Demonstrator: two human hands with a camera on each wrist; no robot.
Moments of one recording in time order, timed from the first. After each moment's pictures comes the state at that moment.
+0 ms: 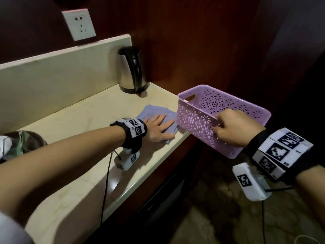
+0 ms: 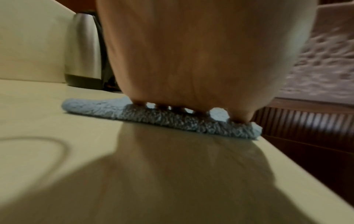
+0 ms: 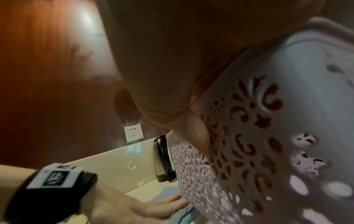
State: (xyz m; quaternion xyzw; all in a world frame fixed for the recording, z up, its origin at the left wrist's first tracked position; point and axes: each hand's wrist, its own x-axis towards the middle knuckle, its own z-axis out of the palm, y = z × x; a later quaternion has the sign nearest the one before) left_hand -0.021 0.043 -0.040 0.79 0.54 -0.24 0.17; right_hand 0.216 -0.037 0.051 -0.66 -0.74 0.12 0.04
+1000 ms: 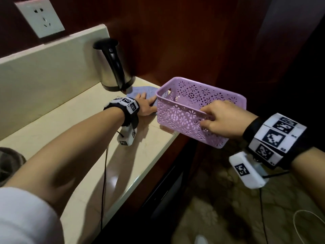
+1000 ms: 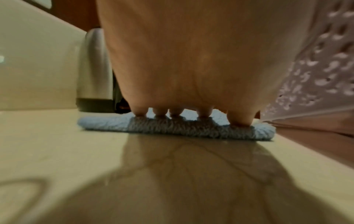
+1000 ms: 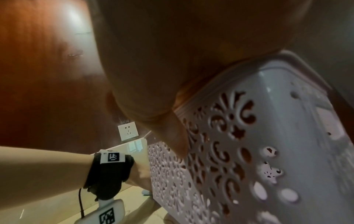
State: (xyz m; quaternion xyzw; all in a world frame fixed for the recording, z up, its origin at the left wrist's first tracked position) left_hand -0.023 0.164 -0.068 0.77 0.60 -0.18 0.10; right_hand 0.234 -0.008 0.034 -0.59 -0.79 0.15 0.05
